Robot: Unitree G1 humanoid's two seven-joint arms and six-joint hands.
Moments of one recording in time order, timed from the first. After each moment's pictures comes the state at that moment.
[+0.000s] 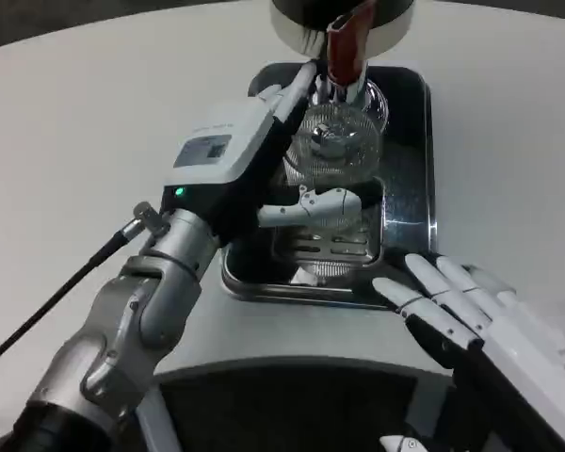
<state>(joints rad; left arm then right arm) -0.76 0.37 -0.29 0.41 0.67 -0.18 0.14 0.36 0.01 -0.21 -1.03 -0.74 -0.33 0.74</state>
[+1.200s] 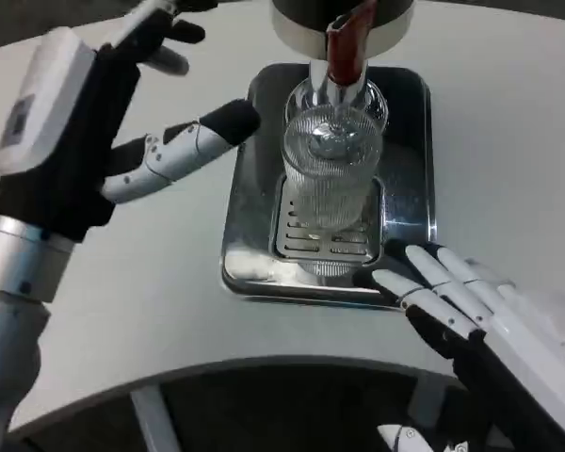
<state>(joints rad) -0.43 0.50 0.08 -0.16 0.30 -0.29 0.00 0.34 0.03 -0.20 -1.03 -0.74 -0.31 0.73</state>
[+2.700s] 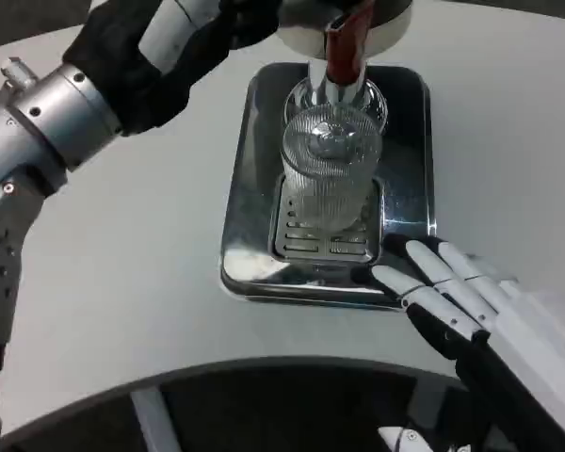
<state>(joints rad) -0.89 0.51 0.09 0.05 -0.34 0.19 -0.66 0.35 0.07 -0.23 -1.03 -0.72 -0.38 0.73</state>
